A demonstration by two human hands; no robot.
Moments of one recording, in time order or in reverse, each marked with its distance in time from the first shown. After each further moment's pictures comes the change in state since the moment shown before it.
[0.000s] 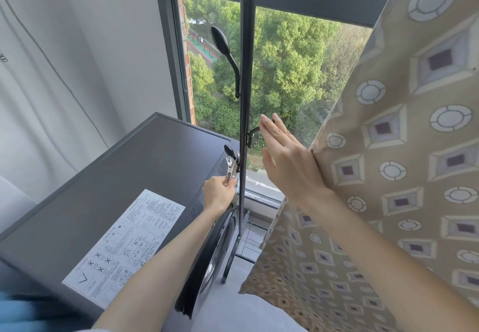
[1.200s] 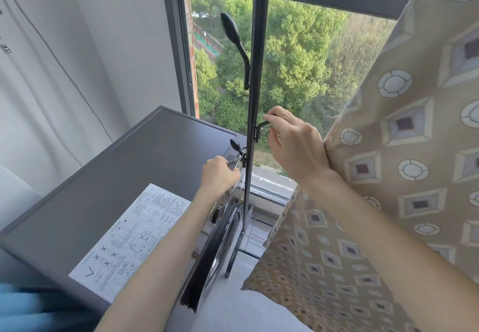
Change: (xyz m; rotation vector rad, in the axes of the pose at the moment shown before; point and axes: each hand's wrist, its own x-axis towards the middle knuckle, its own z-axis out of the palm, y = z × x) left_hand 0.022 0.012 -0.030 0.225 -0.047 0.087; right_hand 0.023 0.001 0.006 0.094 0.103 0.017
